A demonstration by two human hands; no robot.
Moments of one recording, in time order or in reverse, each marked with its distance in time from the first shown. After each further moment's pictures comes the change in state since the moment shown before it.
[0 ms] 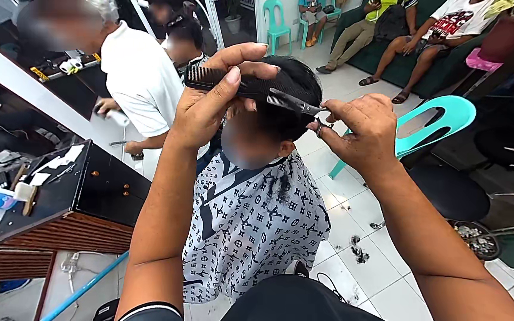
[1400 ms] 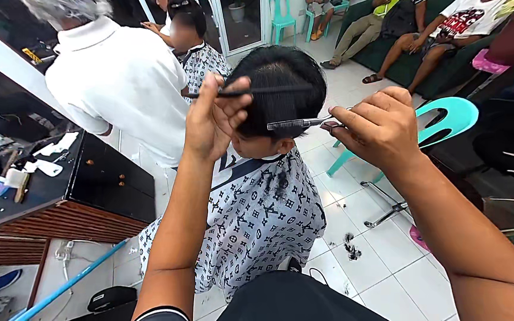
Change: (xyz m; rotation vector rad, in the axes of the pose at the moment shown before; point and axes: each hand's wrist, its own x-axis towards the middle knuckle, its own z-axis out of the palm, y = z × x) left_hand -0.038 -0.032 0.030 -0.436 0.536 -0.277; right_hand -0.006 0.035 -0.013 -0.096 -0.120 -0.284
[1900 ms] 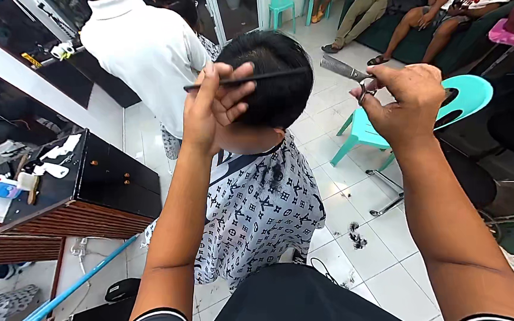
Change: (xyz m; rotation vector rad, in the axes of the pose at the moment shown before) left_hand 0.007 -0.012 0.024 0.248 0.047 -0.043; right_hand -0.046 0.048 0.006 0.035 0.048 0.416
